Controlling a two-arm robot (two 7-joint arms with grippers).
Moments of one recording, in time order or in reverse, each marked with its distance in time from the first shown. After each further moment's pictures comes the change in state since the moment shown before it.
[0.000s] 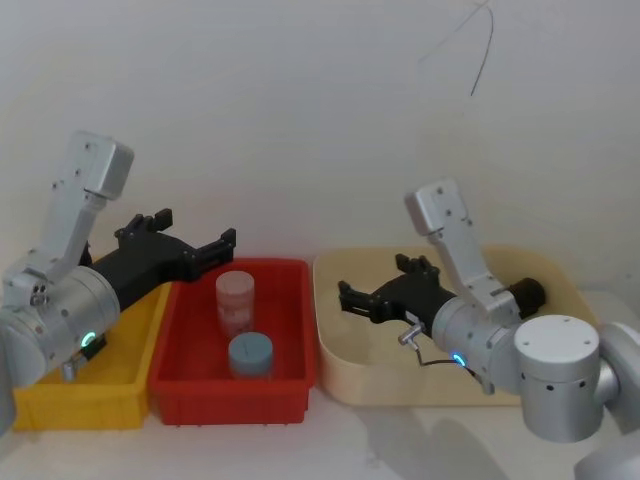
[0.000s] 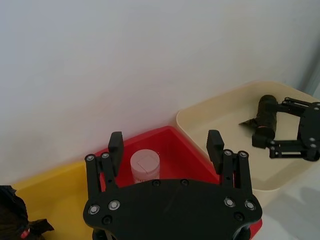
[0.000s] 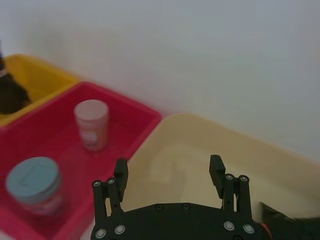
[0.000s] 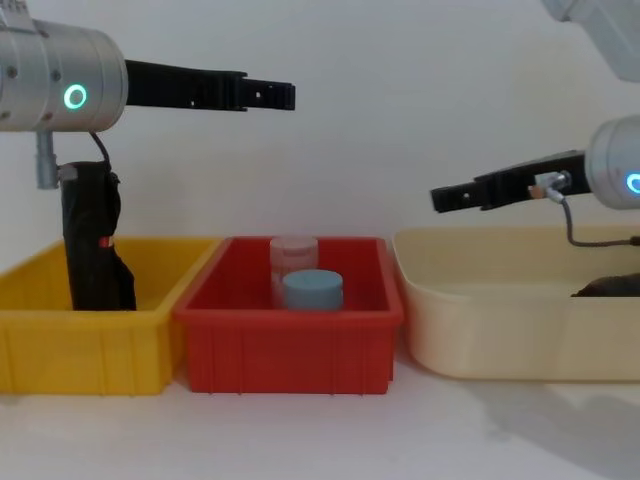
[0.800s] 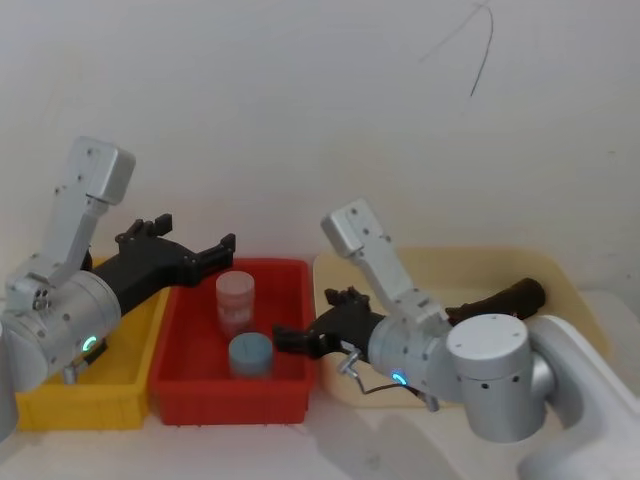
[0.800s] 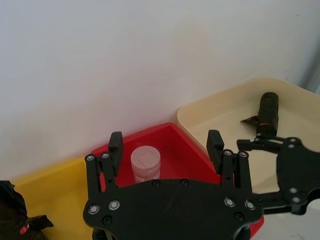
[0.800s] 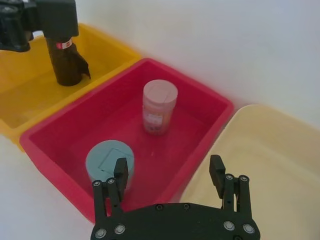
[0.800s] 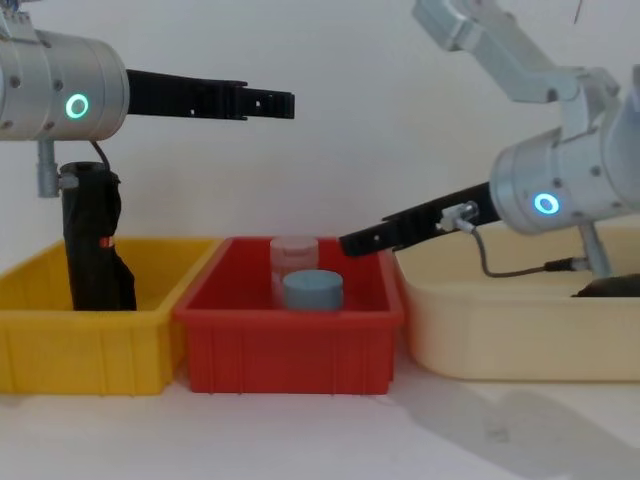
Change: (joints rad) left arm 0.004 -0.002 0.002 0.008 0.003 0.000 0.003; right arm 0.046 -0.056 -0.106 0.033 -0.029 0.113 0.095
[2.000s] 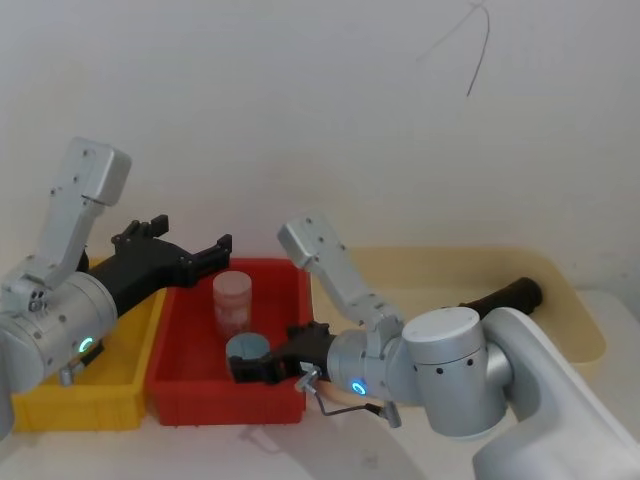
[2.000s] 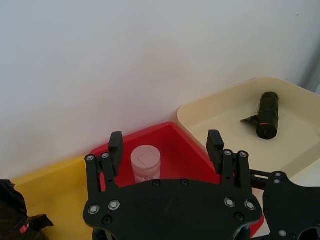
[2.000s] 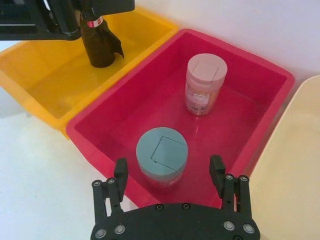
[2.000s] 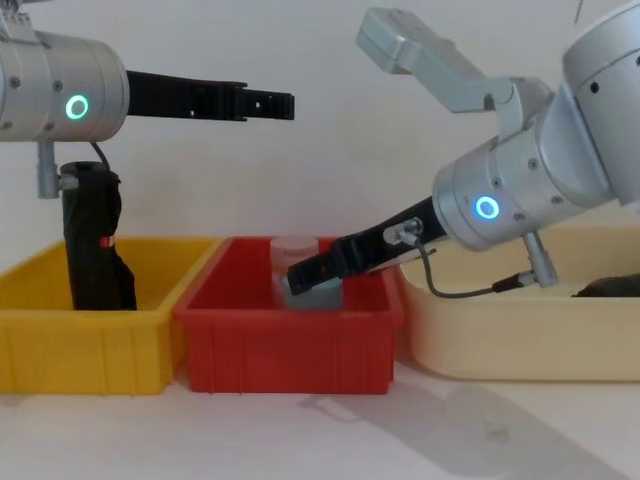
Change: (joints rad) left arm 0.000 0.000 0.000 0.001 0.000 0.000 0.000; right arm 0.018 -0.089 -0.002 0.023 0.018 0.187 0.034
